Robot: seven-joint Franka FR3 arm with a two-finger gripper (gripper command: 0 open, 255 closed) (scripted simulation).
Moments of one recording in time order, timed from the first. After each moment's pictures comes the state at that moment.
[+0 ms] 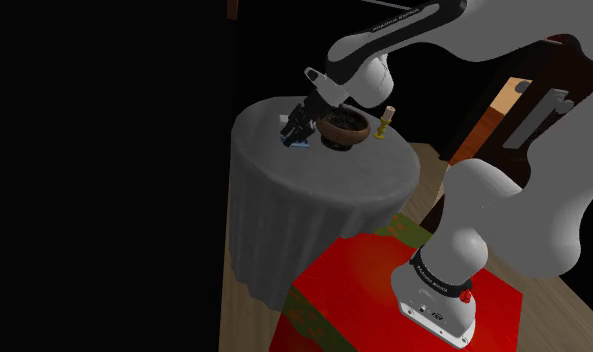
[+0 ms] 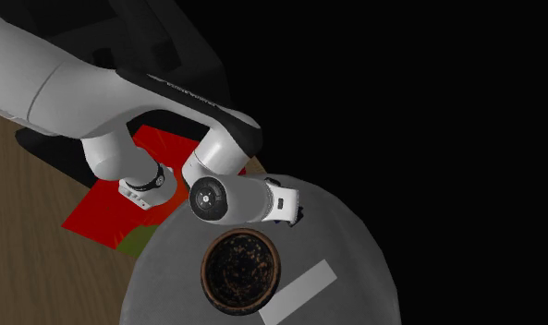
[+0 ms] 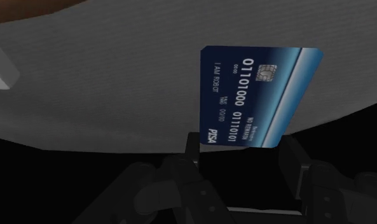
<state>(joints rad) 0.88 -0.26 -0.92 -2.52 0.57 2.63 -1.44</state>
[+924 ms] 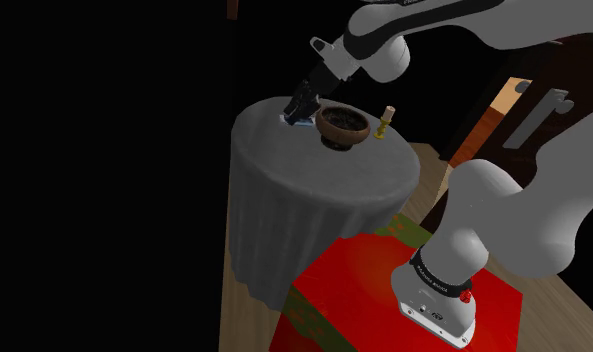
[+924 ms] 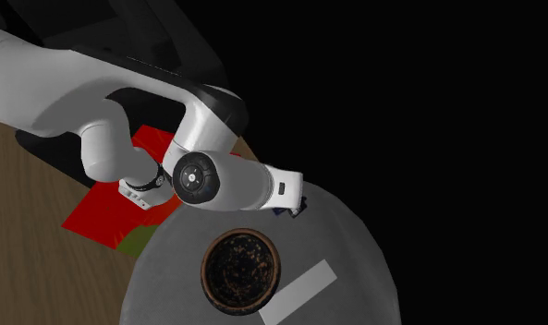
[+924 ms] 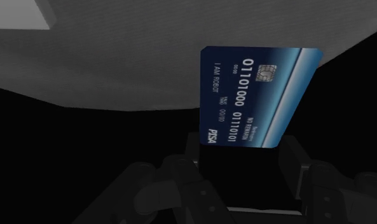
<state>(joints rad) 0.72 -0.38 -0.76 -2.46 0.35 2.49 -1.22</state>
